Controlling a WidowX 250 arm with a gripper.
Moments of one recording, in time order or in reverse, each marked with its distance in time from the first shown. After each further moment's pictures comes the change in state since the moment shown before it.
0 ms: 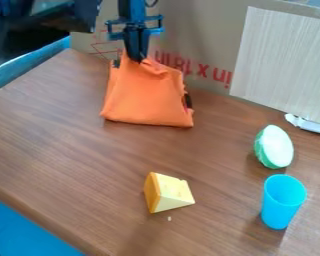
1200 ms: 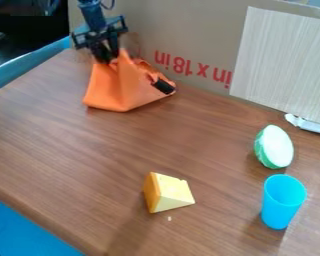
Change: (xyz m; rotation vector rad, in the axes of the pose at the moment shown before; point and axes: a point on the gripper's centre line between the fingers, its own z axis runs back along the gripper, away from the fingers) arm 0.076 0.021 -0.019 -0.280 -0.150 -0.167
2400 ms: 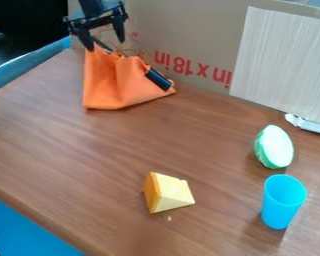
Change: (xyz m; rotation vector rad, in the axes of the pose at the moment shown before) arm -0.024 -0.013 0.044 -0.096 -0.182 -0.278
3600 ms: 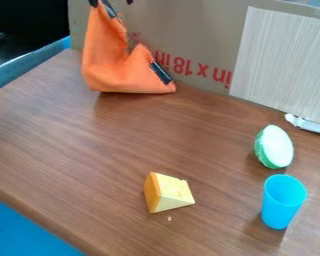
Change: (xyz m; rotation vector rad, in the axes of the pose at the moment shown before) arm 0.021 -0.034 0.064 0.129 0.017 -0.093
